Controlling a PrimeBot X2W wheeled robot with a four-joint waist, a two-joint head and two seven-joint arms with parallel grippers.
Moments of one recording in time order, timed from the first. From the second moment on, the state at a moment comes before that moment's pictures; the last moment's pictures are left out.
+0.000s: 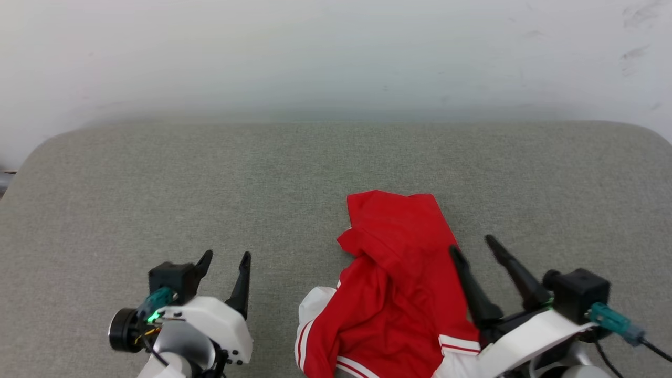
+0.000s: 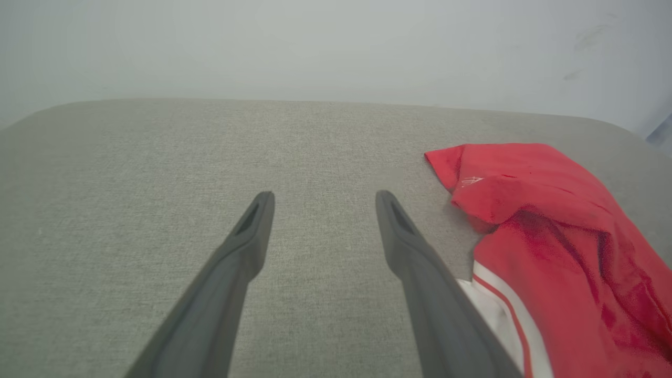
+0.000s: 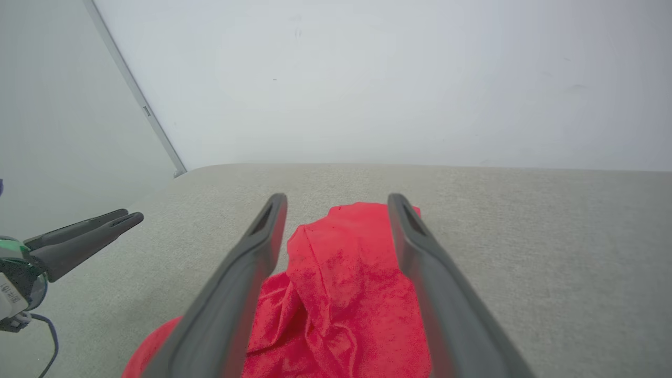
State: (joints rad) left arm -0.12 0.23 -0.26 0.21 -0.39 0.07 -0.05; right arm -0.03 -0.09 0.24 -0.02 0.34 0.13 -0.03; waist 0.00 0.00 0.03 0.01
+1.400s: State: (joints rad) left arm -0.32 0.49 -0.35 0.12 -0.39 0.16 0.39; right arm 0.03 -0.05 -0.04 -0.09 0.30 0.13 0.03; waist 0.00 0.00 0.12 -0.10
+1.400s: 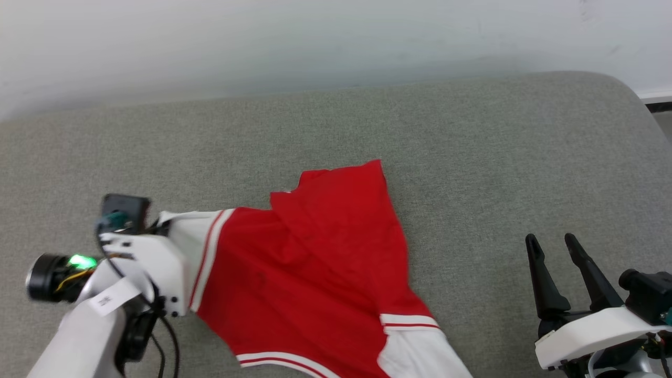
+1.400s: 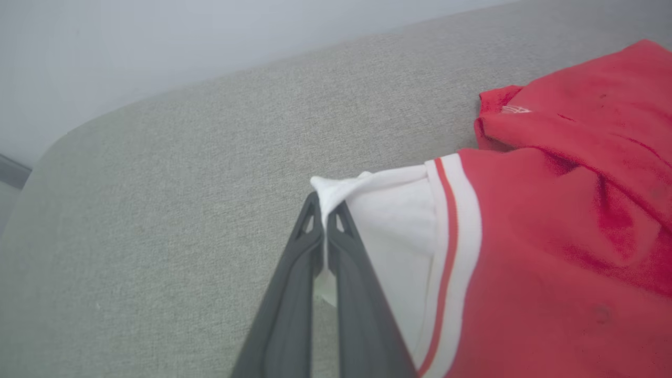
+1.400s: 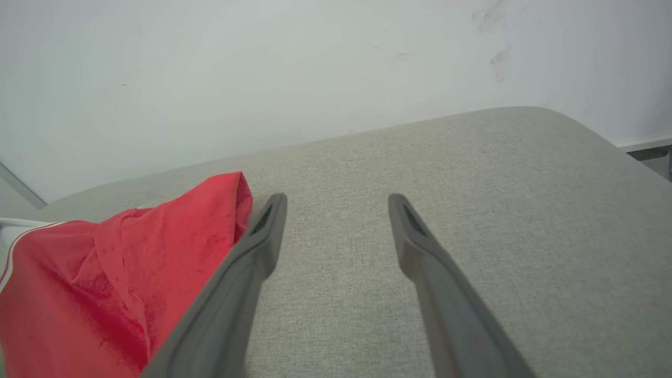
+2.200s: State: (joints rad) left arm -0.11 0.37 -0.19 0.20 -0.51 0.19 -0.07; right arm 0.03 -0.05 -0.09 -0.08 0.27 0.13 0.07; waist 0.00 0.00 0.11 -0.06
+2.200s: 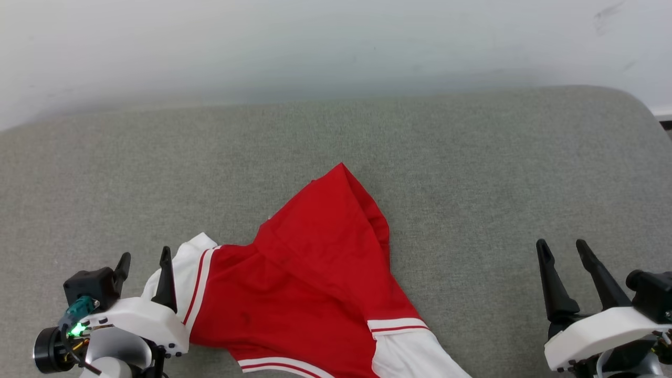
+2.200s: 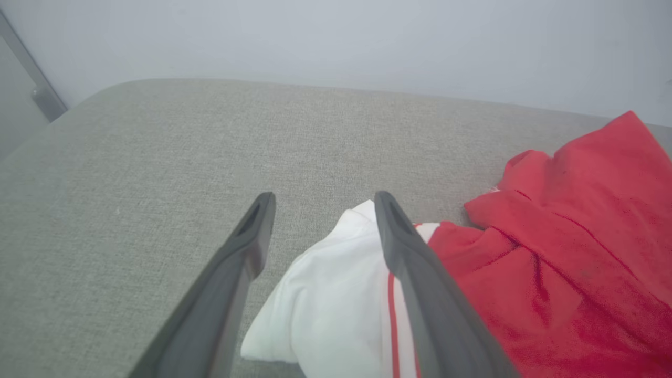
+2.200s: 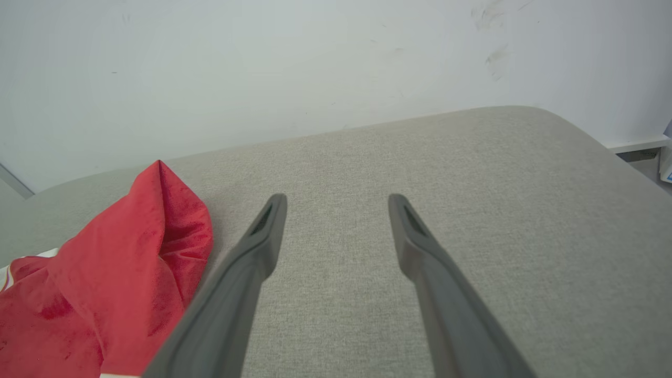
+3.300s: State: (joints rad) left arm -0.06 0.31 -0.25 0.10 -0.47 0.23 -0.18; right arm 0.09 -0.34 0.36 0.05 0.44 0.13 0.63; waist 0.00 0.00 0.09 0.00
